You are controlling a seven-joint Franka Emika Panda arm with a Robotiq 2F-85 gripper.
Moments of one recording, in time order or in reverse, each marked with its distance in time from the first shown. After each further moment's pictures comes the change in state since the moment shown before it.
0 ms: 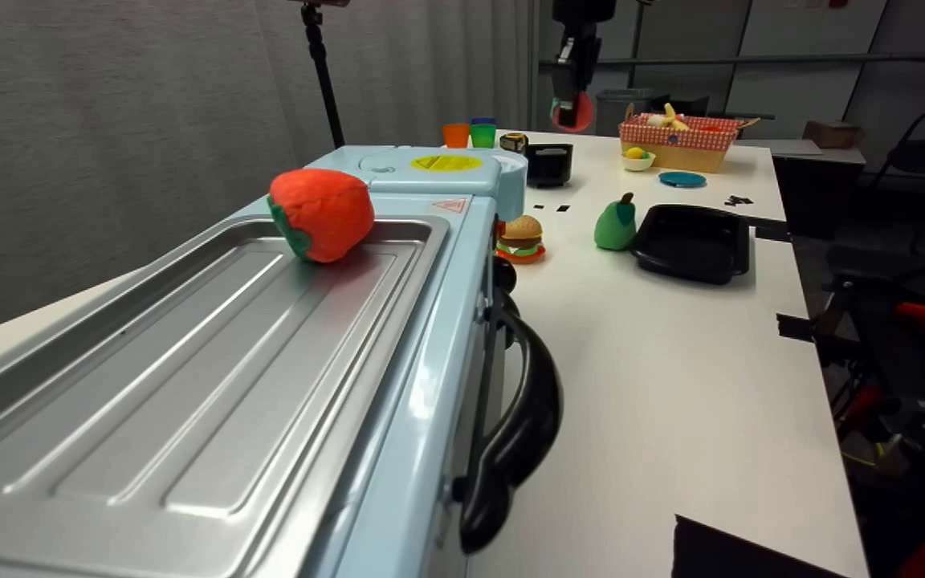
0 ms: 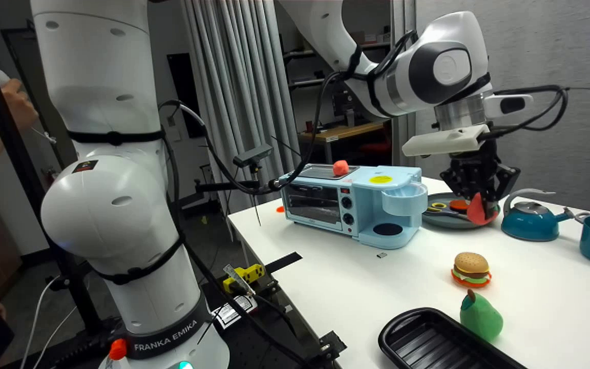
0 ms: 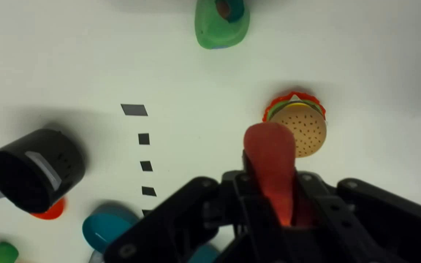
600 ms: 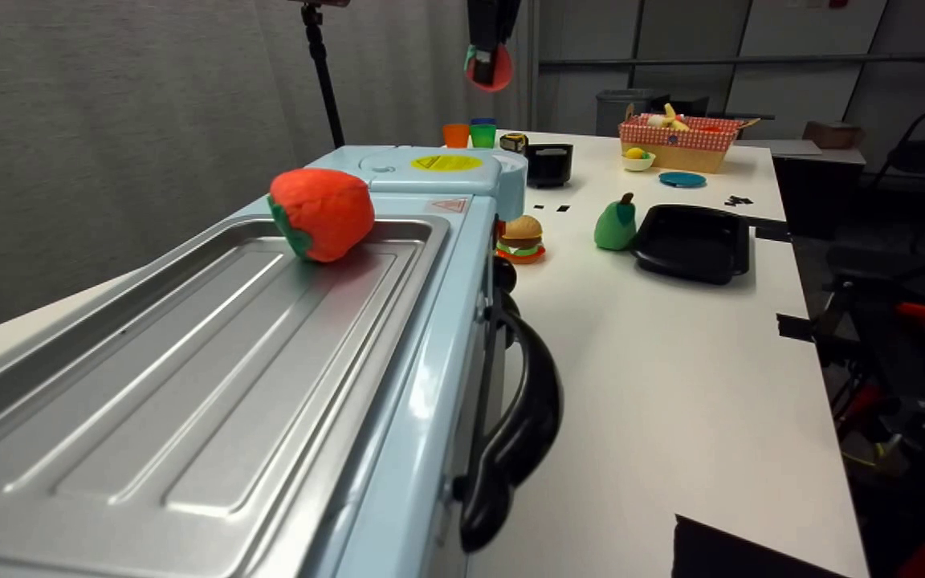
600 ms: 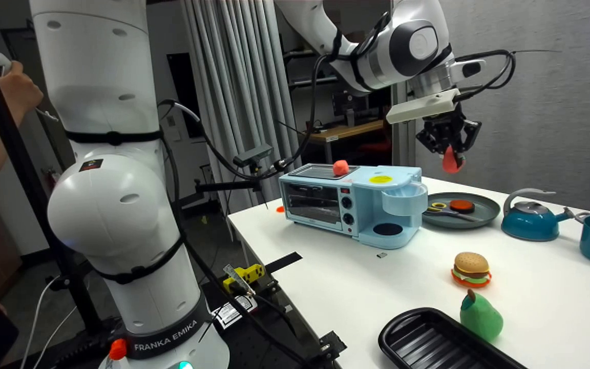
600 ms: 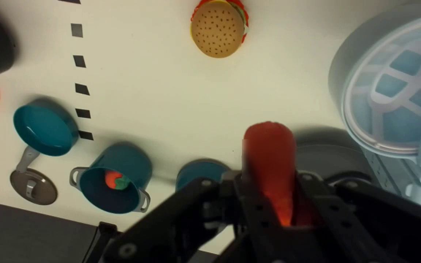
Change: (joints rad) arm 0.053 -0.003 0.118 0.126 0.056 0.000 -0.051
